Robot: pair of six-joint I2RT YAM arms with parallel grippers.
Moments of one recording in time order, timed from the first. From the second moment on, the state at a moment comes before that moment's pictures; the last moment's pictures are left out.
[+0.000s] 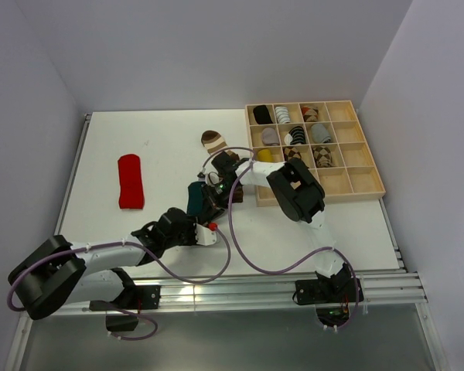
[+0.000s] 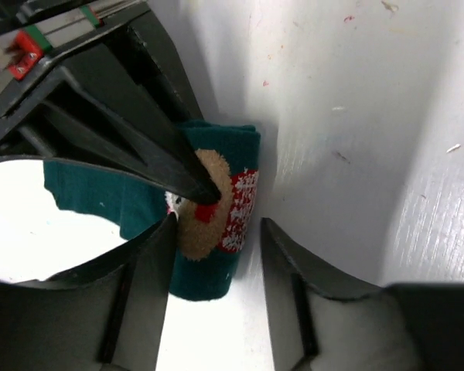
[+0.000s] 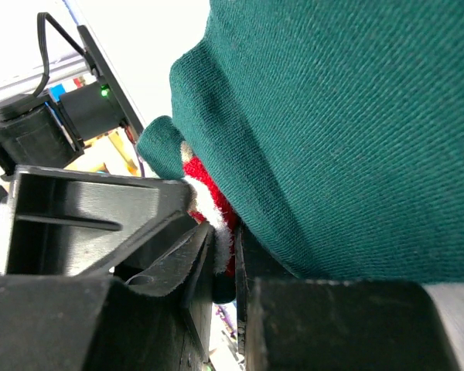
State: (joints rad) left arm -0.83 1.20 0.31 0.24 0.03 0.78; right arm 0.67 2.28 1.53 -0.53 -0.96 0.40
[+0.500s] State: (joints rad) left arm -0.78 1.31 0.49 0.01 0.20 0.73; right arm 0.66 2.15 1.40 -0.47 -0.86 0.44
